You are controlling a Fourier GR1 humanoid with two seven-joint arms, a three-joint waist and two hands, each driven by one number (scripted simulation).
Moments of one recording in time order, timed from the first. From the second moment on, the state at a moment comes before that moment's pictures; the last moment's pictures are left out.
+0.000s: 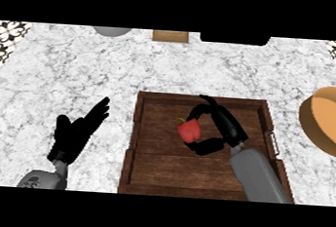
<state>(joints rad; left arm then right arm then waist) -0.07 0.19 -0.12 -1.38 0.07 -0.12 0.14 -0.39 -0.03 0.18 -1.02 0.48 0.07 -0.33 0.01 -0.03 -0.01</state>
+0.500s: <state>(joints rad) -0.05 0.18 -0.11 -1.40 0.06 -0.10 0.14 -0.35 -0.24 0.07 -0.98 0.33 0.23 -0.64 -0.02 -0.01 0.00</state>
